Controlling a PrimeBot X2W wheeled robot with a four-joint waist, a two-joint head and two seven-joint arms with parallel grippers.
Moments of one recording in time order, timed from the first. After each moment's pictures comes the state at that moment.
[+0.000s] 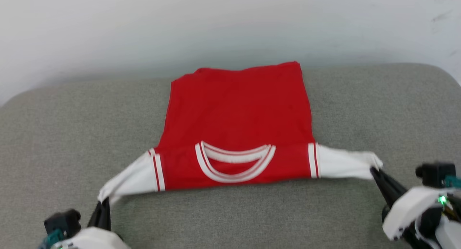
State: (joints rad) left arm -0.07 0.33 -0.19 0.37 -0.63 0.11 -0.21; right arm -0.29 -0.46 0.39 0.46 0.71 0.13 -0.05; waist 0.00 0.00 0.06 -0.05
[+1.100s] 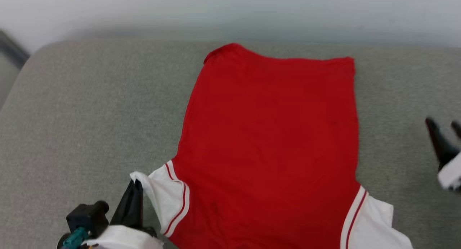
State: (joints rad) left arm 0.10 0.33 -0.29 -0.12 -0.55 0.24 -0.12; right arm -0.17 -0.28 -0.20 0.09 0.50 0.13 0.35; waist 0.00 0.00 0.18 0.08
